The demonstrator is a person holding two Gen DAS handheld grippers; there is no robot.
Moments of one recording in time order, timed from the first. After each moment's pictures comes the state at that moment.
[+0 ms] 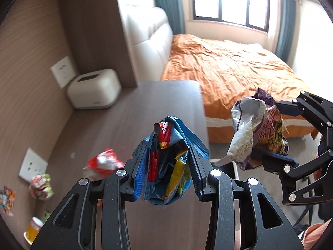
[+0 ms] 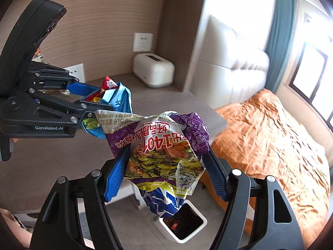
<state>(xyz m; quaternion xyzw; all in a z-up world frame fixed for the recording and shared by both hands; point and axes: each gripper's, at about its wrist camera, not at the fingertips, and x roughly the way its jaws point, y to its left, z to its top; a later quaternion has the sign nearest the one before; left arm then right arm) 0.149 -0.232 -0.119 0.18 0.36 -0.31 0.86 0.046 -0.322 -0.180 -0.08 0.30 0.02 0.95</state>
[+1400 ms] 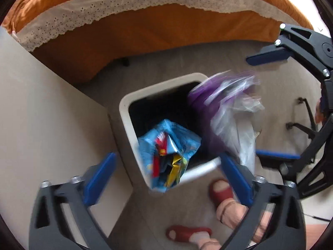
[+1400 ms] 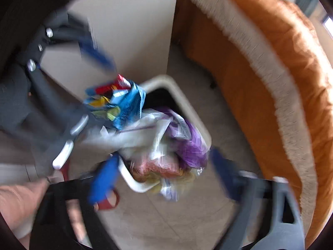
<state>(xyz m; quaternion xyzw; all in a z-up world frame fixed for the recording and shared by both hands) 0.157 -0.526 -0.617 0.33 0.55 -0.44 0.64 0.101 -0.532 -0.662 -0.10 0.58 0.06 0.81</state>
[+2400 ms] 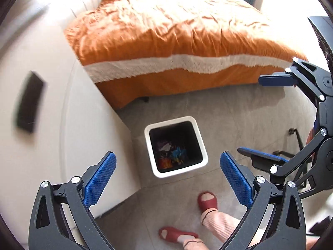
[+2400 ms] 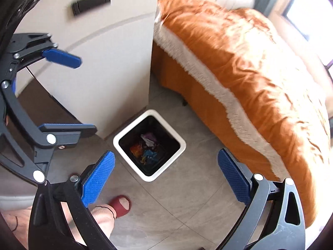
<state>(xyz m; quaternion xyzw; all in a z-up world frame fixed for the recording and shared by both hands) 0.106 -0.460 -0.367 0.26 0.48 -0.41 0.73 0.030 -0.490 -0.428 -0.04 0.50 -0.06 0.86</state>
